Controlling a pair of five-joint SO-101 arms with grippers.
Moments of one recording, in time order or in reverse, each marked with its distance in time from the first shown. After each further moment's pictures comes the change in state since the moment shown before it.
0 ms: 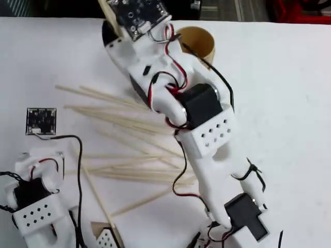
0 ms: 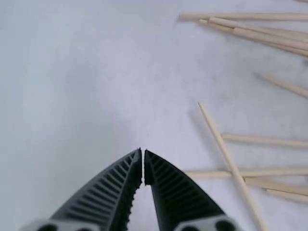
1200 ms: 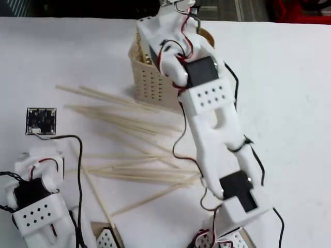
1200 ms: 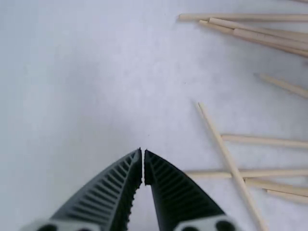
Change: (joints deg) left arm 0.0 0.0 0.0 0.0 0.0; right arm 10.8 9.9 0.0 -0.1 -9.4
